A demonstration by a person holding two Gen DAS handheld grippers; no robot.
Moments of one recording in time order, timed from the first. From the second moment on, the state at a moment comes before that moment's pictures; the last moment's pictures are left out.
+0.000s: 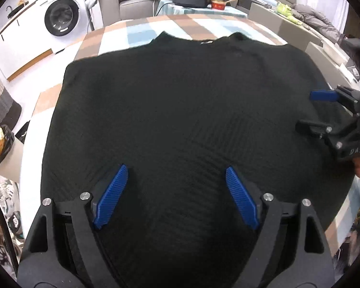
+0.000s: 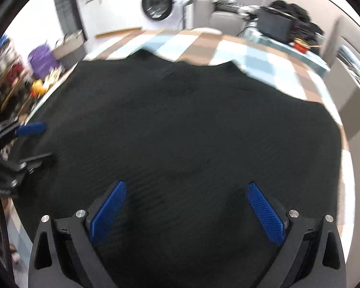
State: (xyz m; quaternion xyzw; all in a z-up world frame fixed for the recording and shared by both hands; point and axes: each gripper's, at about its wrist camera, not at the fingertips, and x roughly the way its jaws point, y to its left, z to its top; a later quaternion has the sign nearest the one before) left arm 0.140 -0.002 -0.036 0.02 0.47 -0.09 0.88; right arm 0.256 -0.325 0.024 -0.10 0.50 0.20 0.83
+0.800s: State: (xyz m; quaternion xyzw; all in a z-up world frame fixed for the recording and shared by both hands) left arm 0.105 0.006 -0.022 0.00 0.46 -0.04 0.89; right arm 0.195 -0.313 0.036 -0.10 0.50 0.22 0.83
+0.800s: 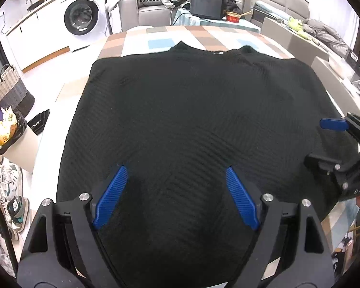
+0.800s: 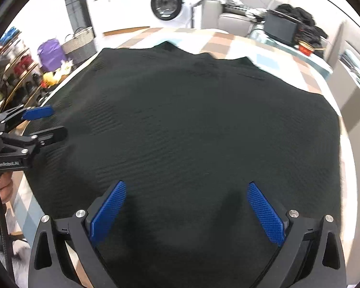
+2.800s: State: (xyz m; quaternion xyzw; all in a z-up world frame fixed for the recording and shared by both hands) left arm -0.005 0.087 -0.036 -0.15 0.47 0.02 0.87; right arm 0.106 -0.500 0.045 0.21 0.49 0.12 0.84
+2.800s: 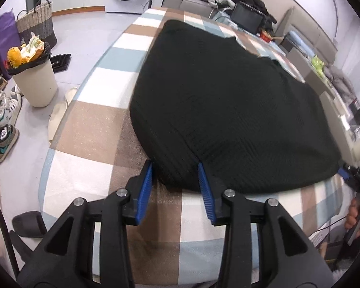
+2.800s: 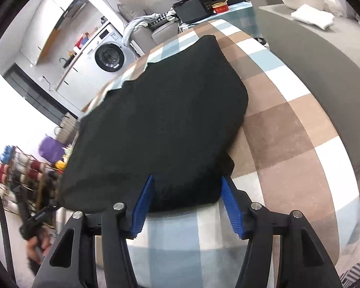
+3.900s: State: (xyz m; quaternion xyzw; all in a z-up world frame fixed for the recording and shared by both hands) left arm 0.001 0.095 -0.039 -0.30 0.43 0.01 0.85; right arm 0.128 -0.485 0.078 0.14 0.41 0.07 0.90
